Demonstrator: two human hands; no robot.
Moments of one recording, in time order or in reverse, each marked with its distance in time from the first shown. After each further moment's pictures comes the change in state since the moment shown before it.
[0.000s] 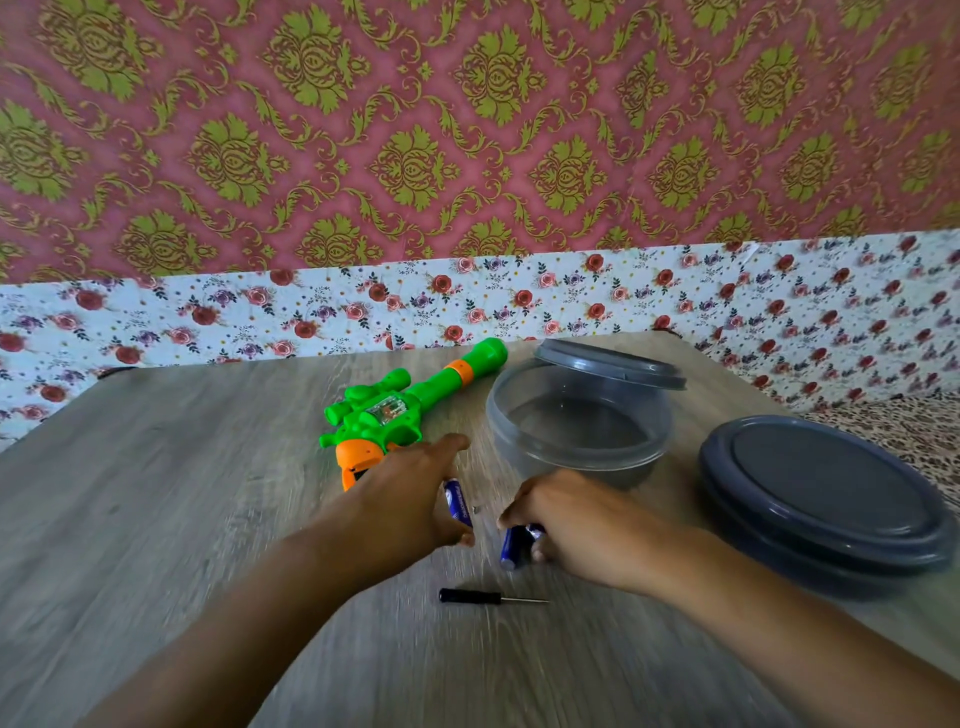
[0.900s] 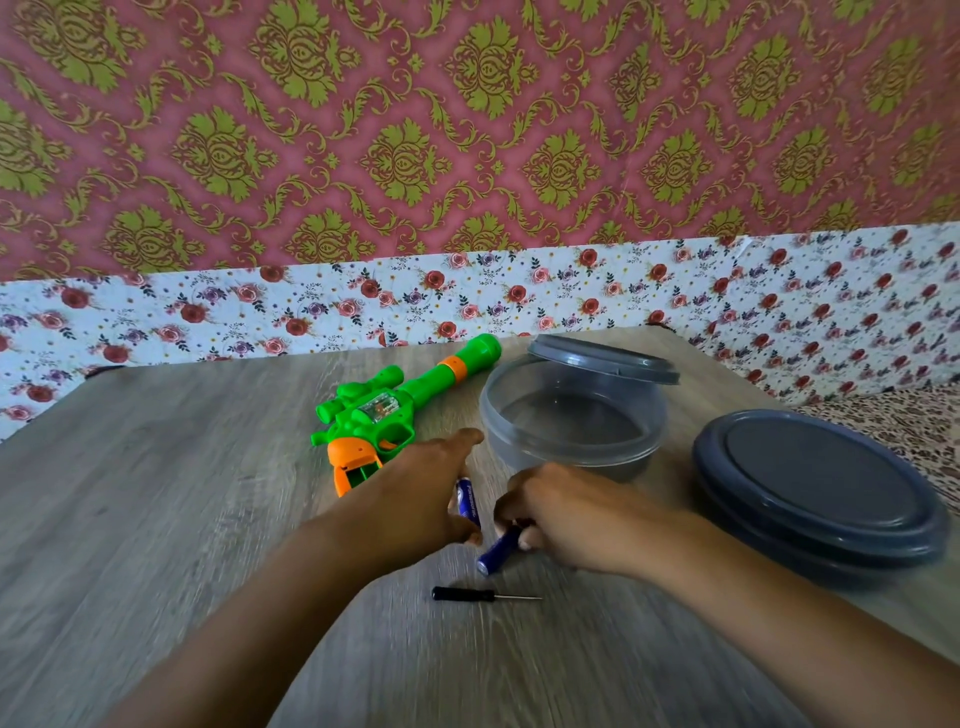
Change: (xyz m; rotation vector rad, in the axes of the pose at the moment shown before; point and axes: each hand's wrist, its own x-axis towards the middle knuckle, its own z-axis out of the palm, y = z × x) left_hand 0.007 0.012 0.000 -0.032 -0.079 0.046; right_hand 0.000 -0.006 -0.014 -0.068 -0.102 -0.040
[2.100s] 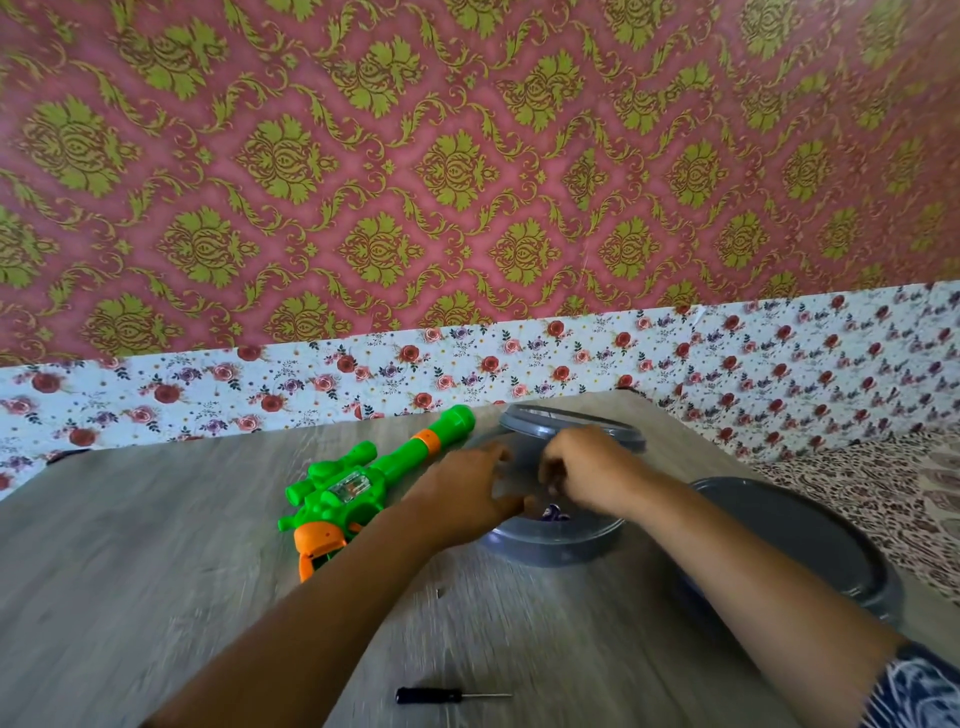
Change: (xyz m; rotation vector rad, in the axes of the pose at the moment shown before) left_hand 0.089 0.028 0.001 -0.025 0.095 0.041; right_hand 0.014 0.076 -0.046 0.180 0.267 0.459
